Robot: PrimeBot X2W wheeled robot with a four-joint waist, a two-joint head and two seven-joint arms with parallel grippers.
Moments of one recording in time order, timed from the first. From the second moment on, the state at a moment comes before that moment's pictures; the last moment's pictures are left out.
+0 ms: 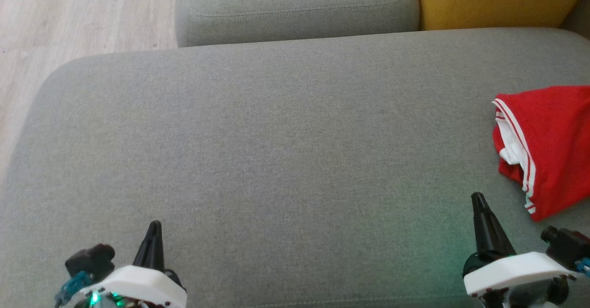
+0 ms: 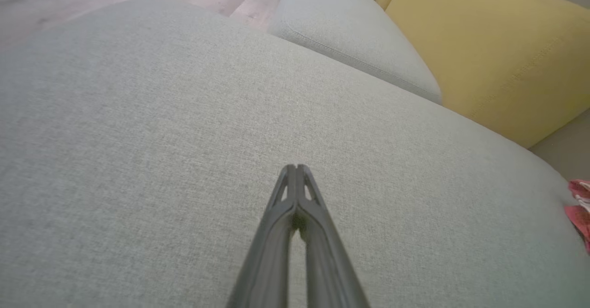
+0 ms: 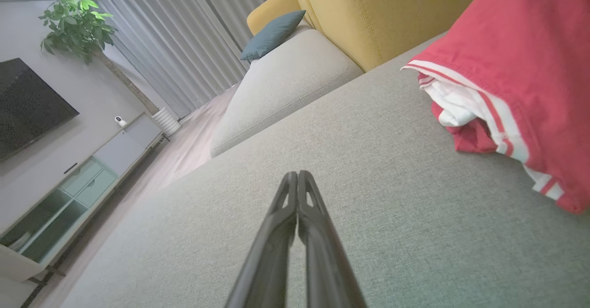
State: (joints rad) left arm 0.09 0.18 -0.24 0.20 -0.62 0.15 -0.15; right arm 0.13 -0.05 0.02 0.09 0.57 0.13 0.00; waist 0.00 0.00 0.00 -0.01
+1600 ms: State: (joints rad) left arm 0.03 0.12 -0.11 0.23 -1.15 0.01 -0.04; right arm 0.04 -0.06 -0.04 0.18 1.13 0.13 0.03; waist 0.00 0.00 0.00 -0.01
